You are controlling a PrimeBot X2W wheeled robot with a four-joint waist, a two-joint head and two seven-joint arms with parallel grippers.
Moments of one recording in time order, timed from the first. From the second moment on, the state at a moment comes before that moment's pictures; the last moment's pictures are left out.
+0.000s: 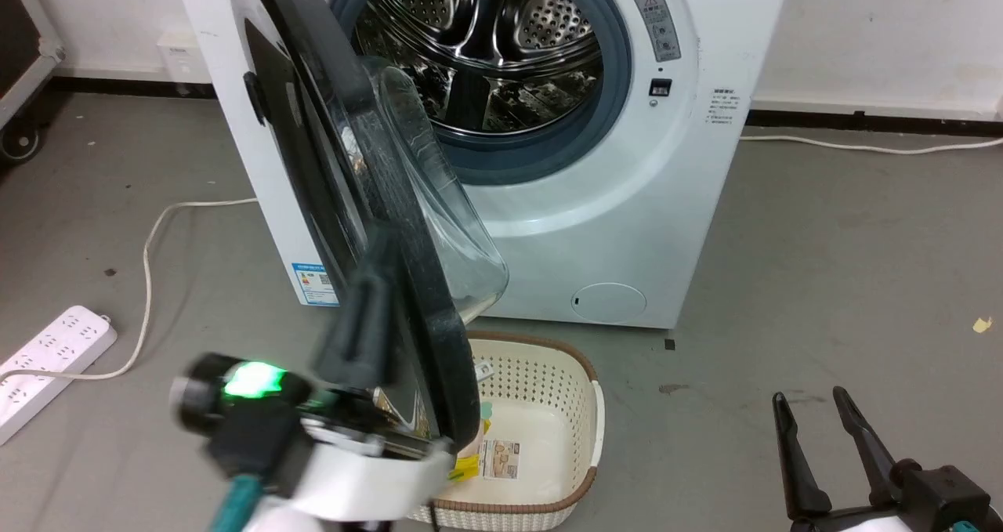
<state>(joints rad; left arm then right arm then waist) -0.11 0.05 -0.21 -0.30 -0.12 -0.01 -0.25 0.09 -0.05 -0.02 0.06 0.13 0.13 -0.26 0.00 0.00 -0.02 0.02</state>
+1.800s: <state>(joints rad) -0.24 0.24 -0.15 0.23 -0.37 0.08 -0.19 0.01 -0.05 0.06 0.08 0.07 0.13 -0.22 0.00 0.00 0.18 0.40</state>
